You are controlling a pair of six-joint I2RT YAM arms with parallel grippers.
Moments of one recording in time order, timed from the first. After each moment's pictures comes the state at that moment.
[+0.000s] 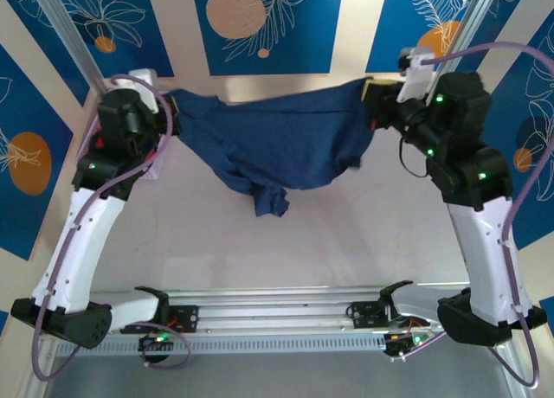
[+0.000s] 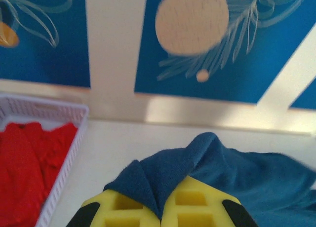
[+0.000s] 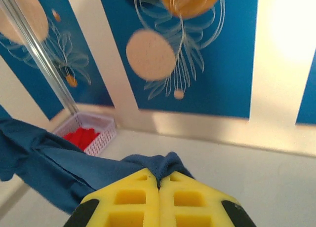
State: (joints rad) left arm -0.28 1.20 1.58 -0.62 -0.17 -0.26; right arm 0.33 1.22 1.90 -0.83 -0.08 0.18
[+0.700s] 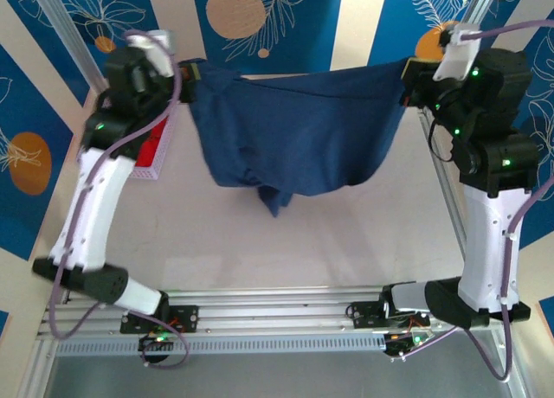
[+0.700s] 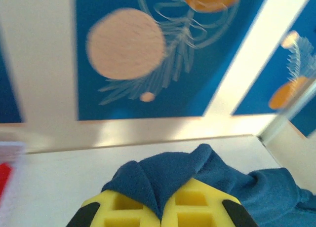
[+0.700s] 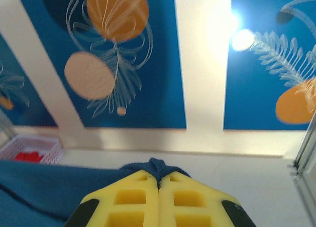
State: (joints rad) left arm -0.33 1.51 1.95 -0.67 0.06 -0.25; right arm 0.12 1.34 2.18 -0.99 -0.06 0.13
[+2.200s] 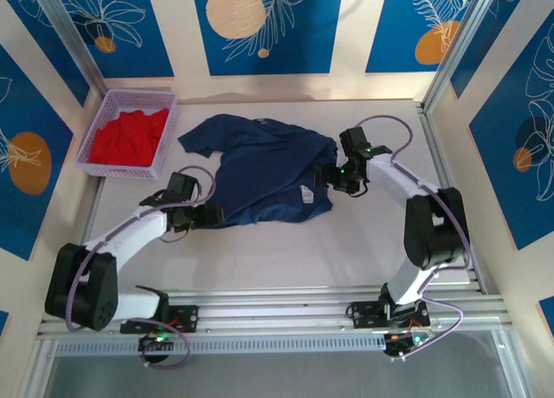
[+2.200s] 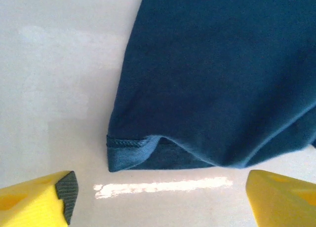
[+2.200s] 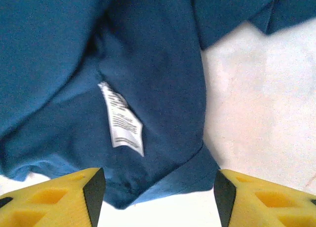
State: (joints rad) left arm -0.30 1.34 0.70 -0.50 0.11 -0.43; right arm 0.27 1.72 1.19 -0.70 -0.26 0.38
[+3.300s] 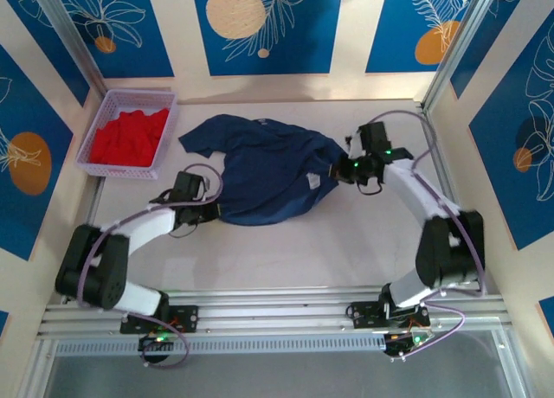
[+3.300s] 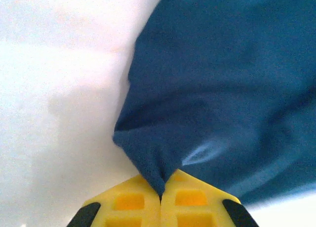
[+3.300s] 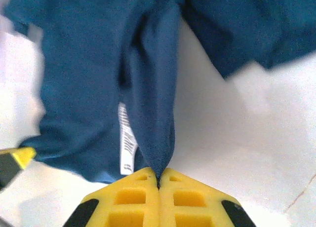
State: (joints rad) left arm -0.32 1.35 0.68 -0.24 0.19 -0.47; right arm 0.18 1.46 1.18 -0.66 -0.40 0.42
